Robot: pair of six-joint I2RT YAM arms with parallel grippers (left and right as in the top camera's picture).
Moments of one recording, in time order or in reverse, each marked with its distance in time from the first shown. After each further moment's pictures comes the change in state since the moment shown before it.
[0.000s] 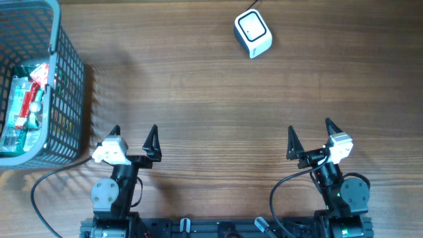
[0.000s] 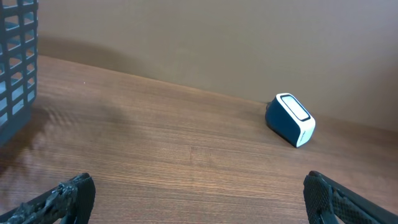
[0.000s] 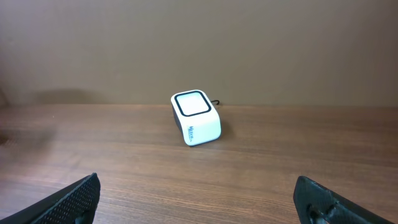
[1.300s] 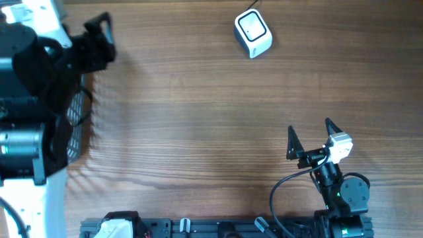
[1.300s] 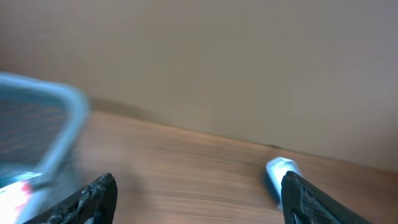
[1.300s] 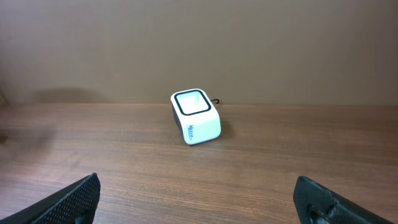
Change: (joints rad) left arm 0.044 1.175 1.646 -0.729 -0.082 0.029; right arm 0.000 0.005 0.000 0.000 0.000 0.000
